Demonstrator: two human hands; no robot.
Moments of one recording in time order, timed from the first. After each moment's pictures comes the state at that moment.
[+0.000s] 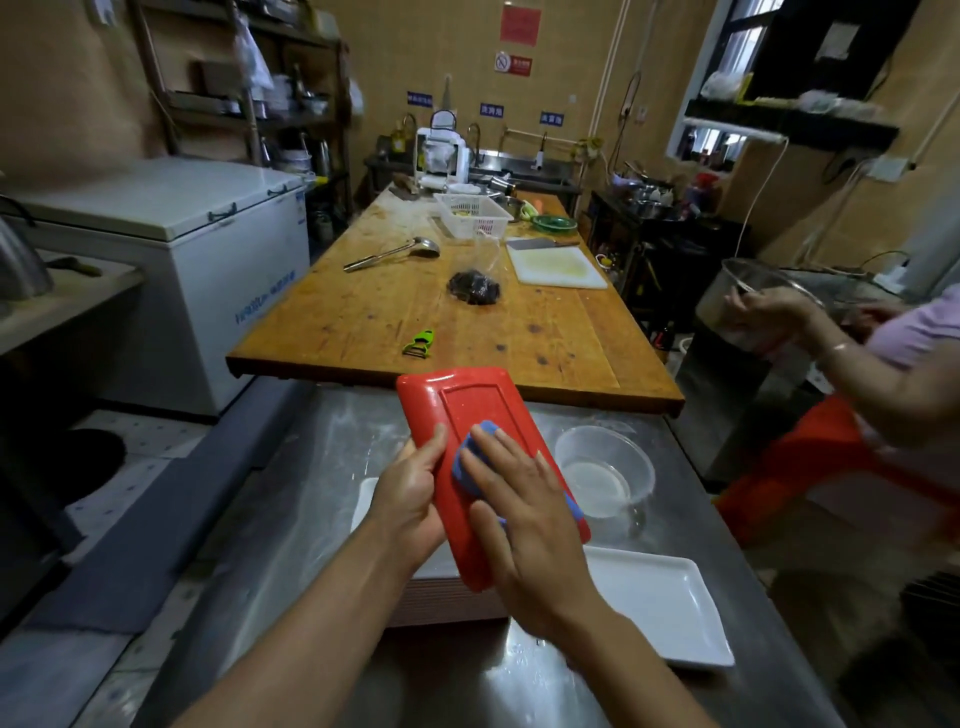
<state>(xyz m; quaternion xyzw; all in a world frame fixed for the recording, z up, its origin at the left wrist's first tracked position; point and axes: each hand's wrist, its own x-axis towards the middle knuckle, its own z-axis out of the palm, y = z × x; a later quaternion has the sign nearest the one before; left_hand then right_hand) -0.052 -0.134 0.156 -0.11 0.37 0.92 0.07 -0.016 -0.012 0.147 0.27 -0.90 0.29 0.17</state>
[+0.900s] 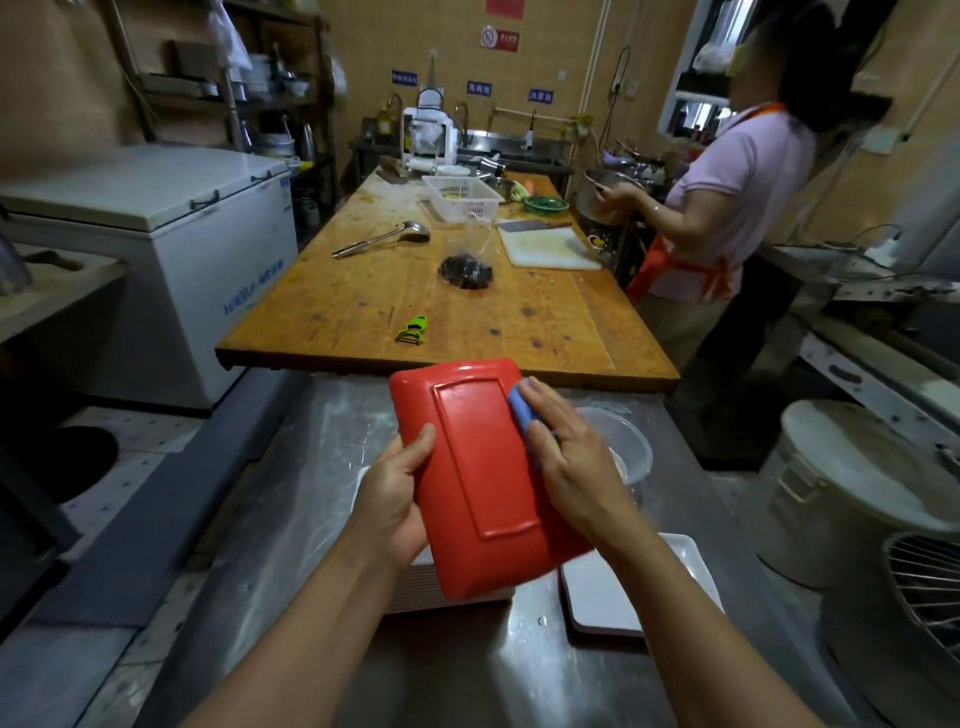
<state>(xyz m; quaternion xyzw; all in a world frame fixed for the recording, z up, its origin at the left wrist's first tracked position) -0.042 -0.147 0.145 -0.06 0.37 0.92 0.06 -0.060 0.015 0.167 0.15 -0.90 0.40 0.12</state>
